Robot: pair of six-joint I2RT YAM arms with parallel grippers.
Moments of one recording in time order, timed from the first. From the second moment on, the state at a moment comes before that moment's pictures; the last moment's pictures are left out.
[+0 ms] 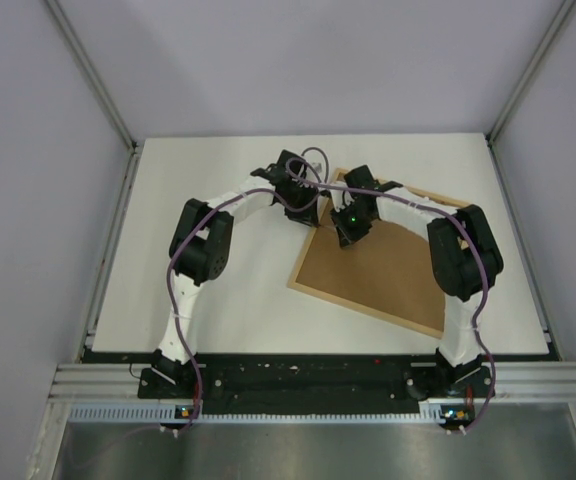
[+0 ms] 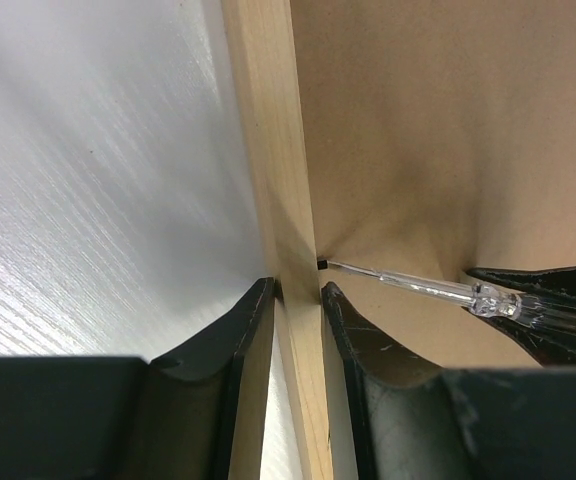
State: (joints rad) left arm -0.50 2.29 1.81 -0.53 0.40 -0.24; right arm 0.46 1.96 1.39 -0.59 -0.27 -0.20
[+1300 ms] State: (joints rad) left arm -0.48 2.25 1.75 -0.51 0.40 -0.24; right arm 0.37 2.02 1.31 -0.37 -0.66 0.09
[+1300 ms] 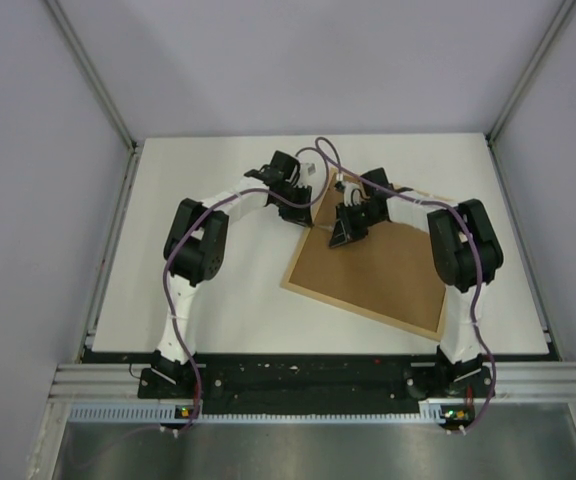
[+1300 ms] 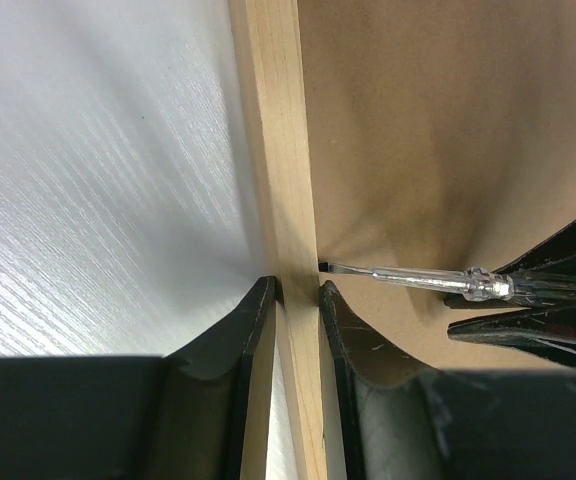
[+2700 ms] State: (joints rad) left arm -0.47 2.25 1.74 -0.48 0.39 -0.31; right arm 0.56 2.22 1.97 -1.00 -0.10 -0.15
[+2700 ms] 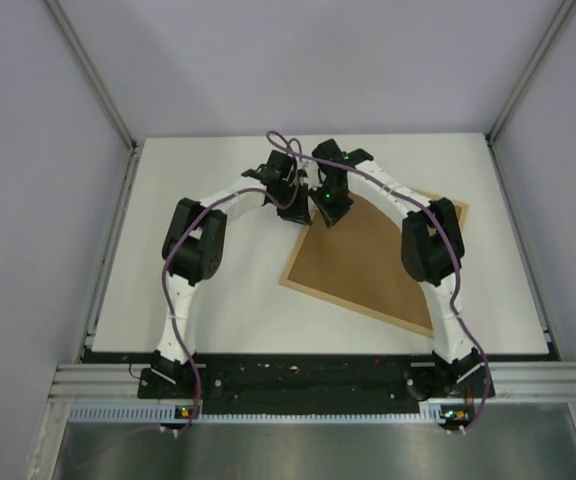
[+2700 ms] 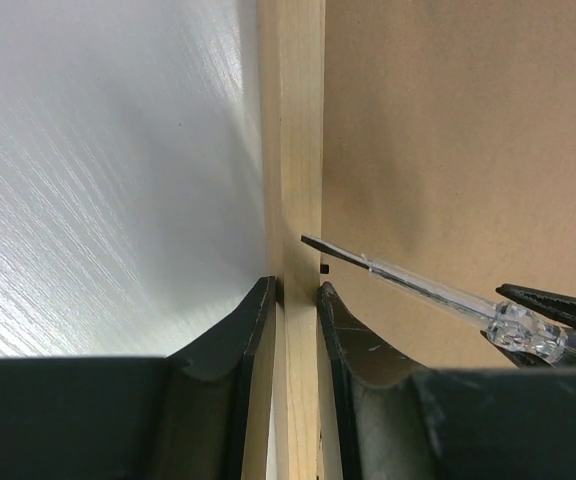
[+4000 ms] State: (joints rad) left arm -0.68 2.25 1.86 -0.64 0.10 -0.17; right arm 0.23 1.60 1.00 -0.59 -0.31 -0.23
